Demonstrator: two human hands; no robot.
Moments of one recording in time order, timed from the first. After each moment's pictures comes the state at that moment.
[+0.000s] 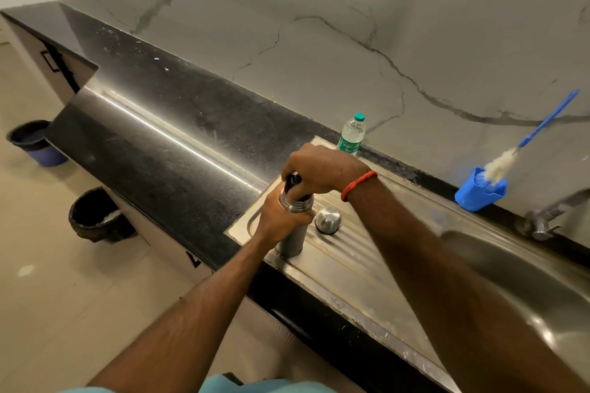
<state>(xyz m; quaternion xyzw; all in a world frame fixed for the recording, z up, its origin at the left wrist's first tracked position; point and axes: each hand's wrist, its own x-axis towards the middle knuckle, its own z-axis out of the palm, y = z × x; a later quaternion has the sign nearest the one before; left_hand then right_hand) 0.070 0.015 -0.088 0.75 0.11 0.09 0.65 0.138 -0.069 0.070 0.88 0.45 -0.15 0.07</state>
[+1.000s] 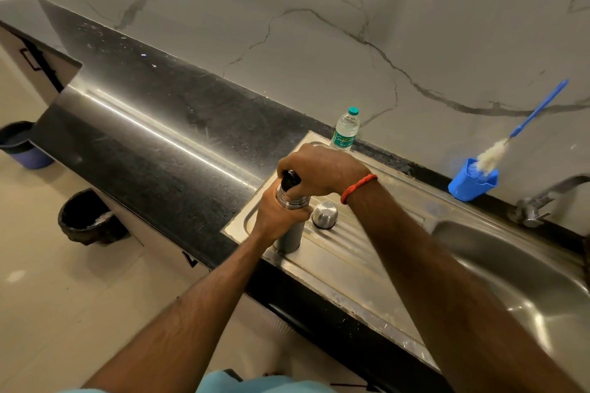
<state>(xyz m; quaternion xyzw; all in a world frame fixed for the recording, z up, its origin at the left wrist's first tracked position) 0.067 0.019 -0.089 0.75 0.10 0.09 0.65 0.130 -0.076 0.061 0.88 0.44 -0.14 0.04</state>
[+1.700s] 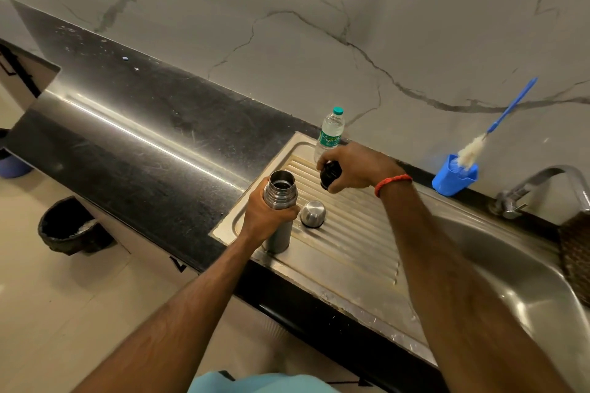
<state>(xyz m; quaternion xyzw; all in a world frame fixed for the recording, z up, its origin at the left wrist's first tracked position) 0.069 0.020 -0.096 0.75 0.08 0.11 0.64 0.169 -0.159 0.049 0.95 0.26 -0.17 -0.04</state>
